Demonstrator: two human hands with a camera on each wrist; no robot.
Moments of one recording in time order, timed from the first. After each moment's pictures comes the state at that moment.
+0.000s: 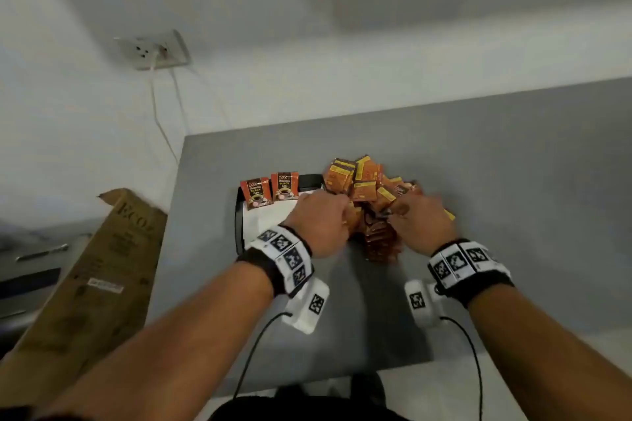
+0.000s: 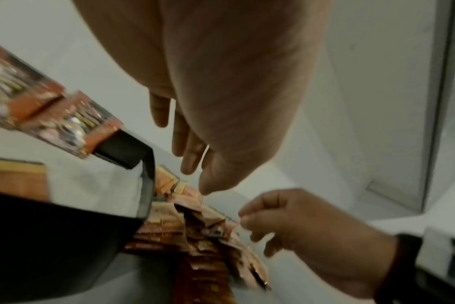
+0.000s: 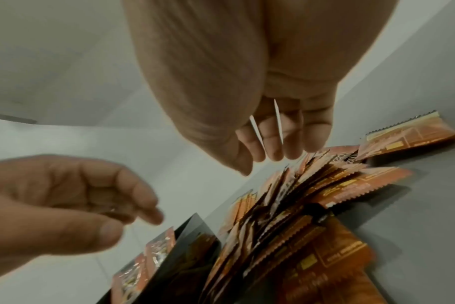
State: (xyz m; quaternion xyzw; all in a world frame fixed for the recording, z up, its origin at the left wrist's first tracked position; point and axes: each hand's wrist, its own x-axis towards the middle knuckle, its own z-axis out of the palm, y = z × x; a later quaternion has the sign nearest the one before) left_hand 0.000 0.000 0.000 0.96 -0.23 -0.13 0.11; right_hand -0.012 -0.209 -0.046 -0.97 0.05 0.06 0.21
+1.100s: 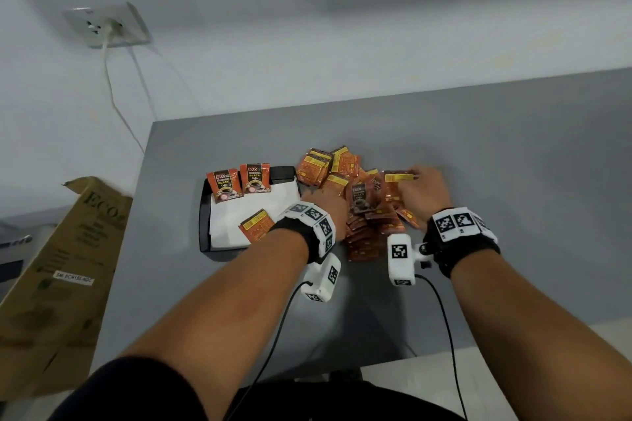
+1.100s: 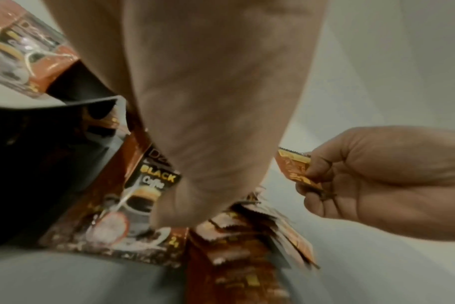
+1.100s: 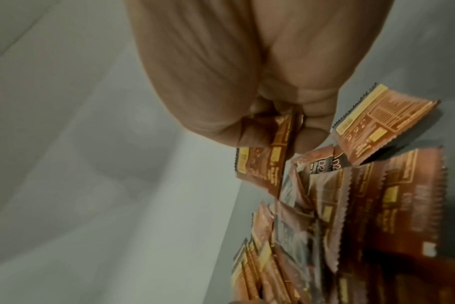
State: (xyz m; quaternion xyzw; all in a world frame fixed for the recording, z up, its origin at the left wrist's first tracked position) left_hand 0.039 -0.076 -0.066 0.96 -0.23 -0.18 -0.04; right_hand 0.026 -0.260 -0.053 -0.83 0.26 0.02 0.49
